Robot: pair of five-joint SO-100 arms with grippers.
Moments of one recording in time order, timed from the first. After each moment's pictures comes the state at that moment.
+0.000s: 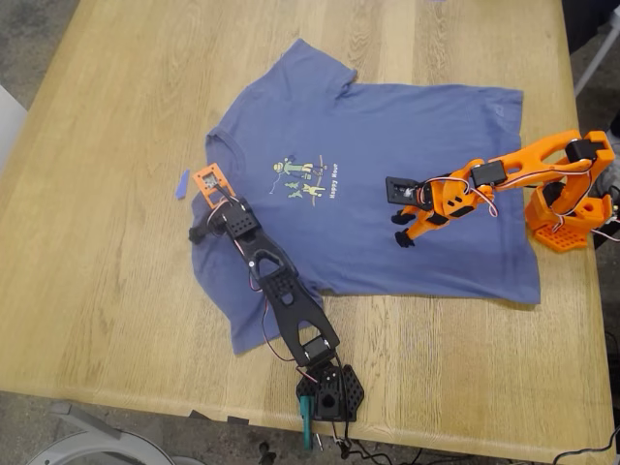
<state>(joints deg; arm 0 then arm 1) -32.4 23.6 15.0 60.7 -89.8 -17.4 103.4 114.1 26.7 -83.8</state>
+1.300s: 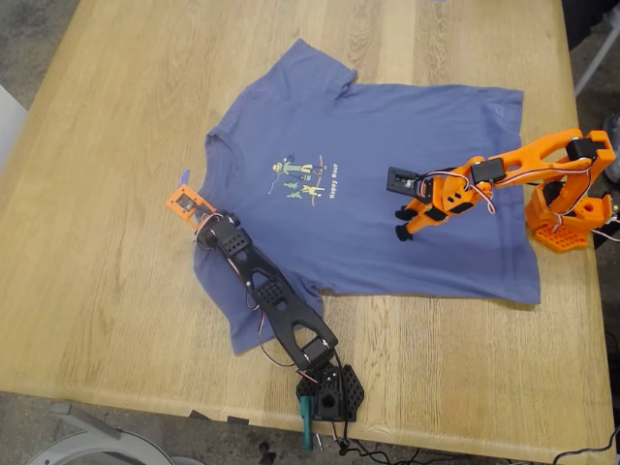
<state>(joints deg) -36.1 3.1 -16.9 81.0 -104.2 -14.2 103.6 117.7 25.9 -76.5</state>
